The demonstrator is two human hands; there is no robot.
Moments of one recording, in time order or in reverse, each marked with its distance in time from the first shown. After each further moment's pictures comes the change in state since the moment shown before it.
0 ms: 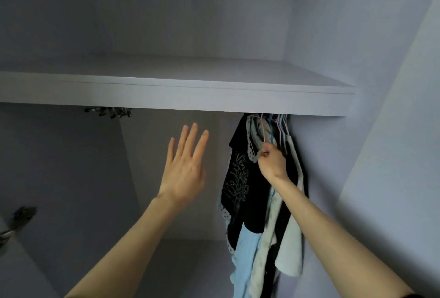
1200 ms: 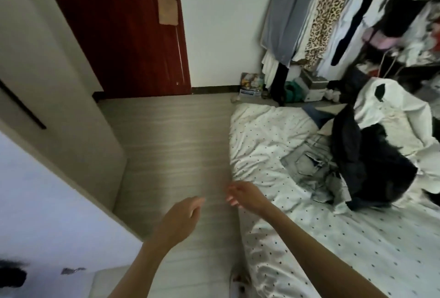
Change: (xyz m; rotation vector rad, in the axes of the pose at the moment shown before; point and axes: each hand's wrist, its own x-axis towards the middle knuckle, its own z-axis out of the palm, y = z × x) left_hand -0.512 0.369 -0.057 -0.752 -1.172 1.362; right_hand -0.799 0.165 -0.191 0.209 0.690 1.091
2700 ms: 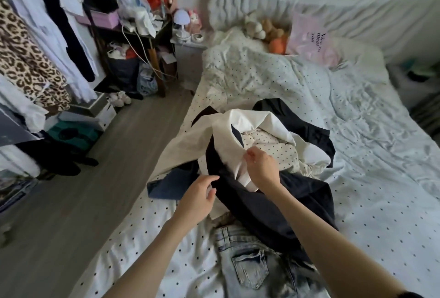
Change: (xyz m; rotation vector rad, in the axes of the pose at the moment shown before) left_hand 0.675 0.388 0.158 -0.051 -0.785 0.982; right_hand 0.239 0.177 -0.508 0.052 1.391 0.919
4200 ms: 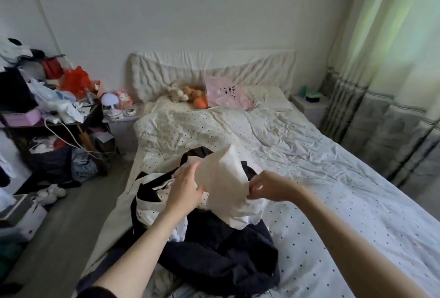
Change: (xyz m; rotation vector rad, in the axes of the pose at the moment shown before) left_hand 0.090 0.187 0.048 0.162 0.045 0.285; right_hand -0.040 0.120 -0.230 -0.094 -0.312 -0.057
